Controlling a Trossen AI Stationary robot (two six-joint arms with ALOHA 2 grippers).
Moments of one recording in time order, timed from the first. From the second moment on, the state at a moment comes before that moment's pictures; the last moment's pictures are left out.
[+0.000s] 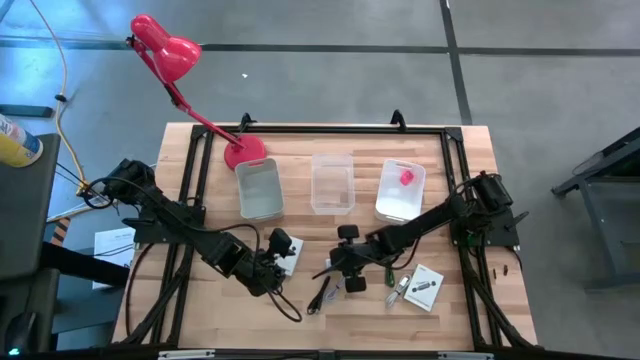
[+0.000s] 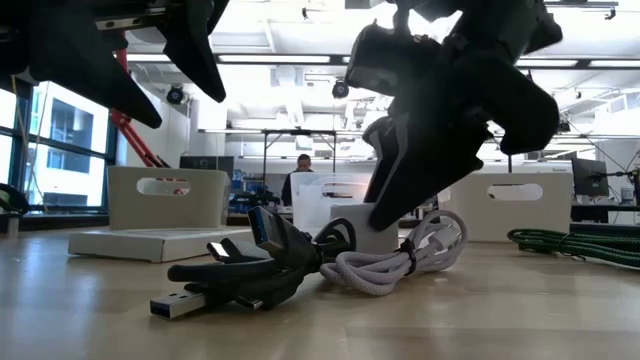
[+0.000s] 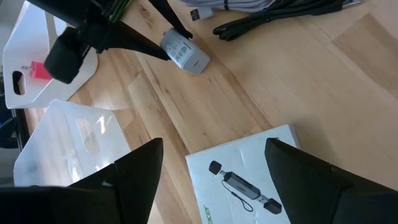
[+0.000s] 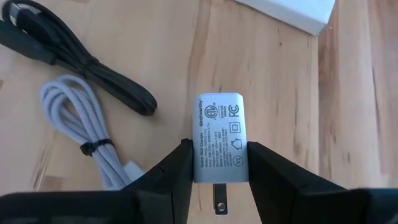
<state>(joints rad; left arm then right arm) -0.47 1.55 0.98 -0.47 -0.51 0.31 0.33 1.87 1.08 -0.17 0.15 0.15</state>
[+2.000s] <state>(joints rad) -0.47 1.55 0.98 -0.52 -0.60 0.31 0.28 1.23 0.75 -1.01 0.78 0.70</state>
